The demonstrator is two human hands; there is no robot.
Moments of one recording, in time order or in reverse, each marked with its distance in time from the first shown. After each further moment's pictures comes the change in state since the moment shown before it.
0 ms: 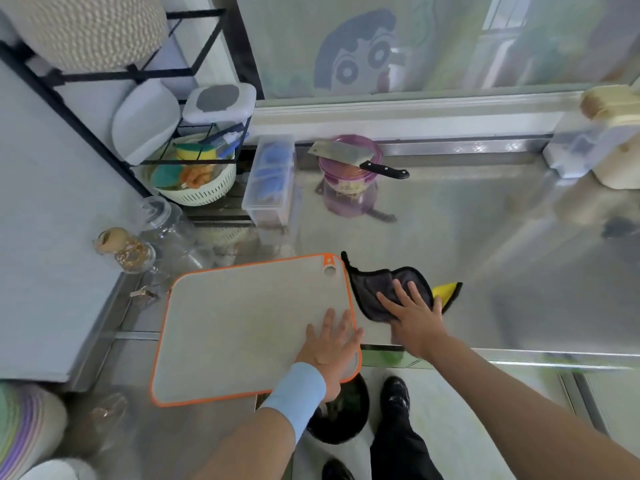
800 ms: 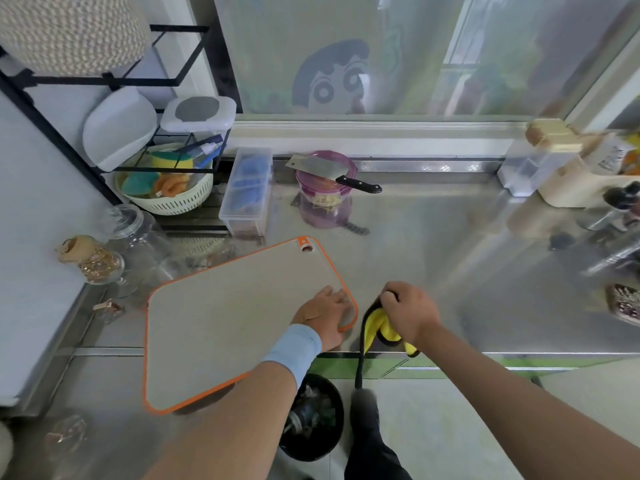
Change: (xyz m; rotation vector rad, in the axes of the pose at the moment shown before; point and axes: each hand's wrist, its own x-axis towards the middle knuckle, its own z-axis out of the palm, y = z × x) left_hand 0.040 -0.012 -0.058 -0.254 0.310 0.107; right_hand -0.037 -0.004 -0.072 0.610 0.326 0.182
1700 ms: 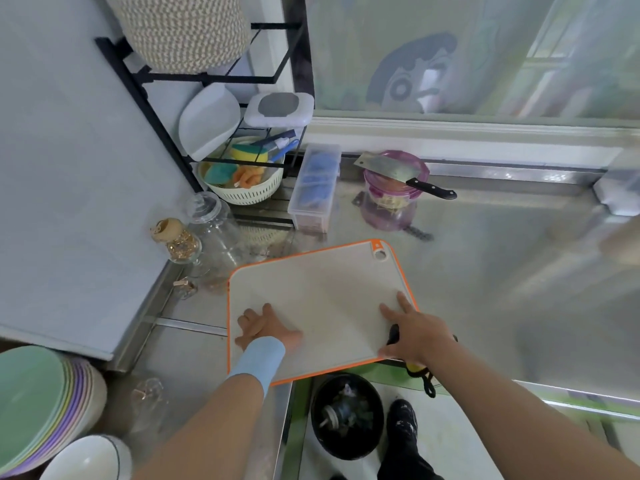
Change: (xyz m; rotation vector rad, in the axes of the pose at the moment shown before) left_hand -0.106 -0.132 0.019 -0.391 -0.056 -1.102; right_hand 0.017 -0.044 0.078 -0.660 -0.472 -0.177
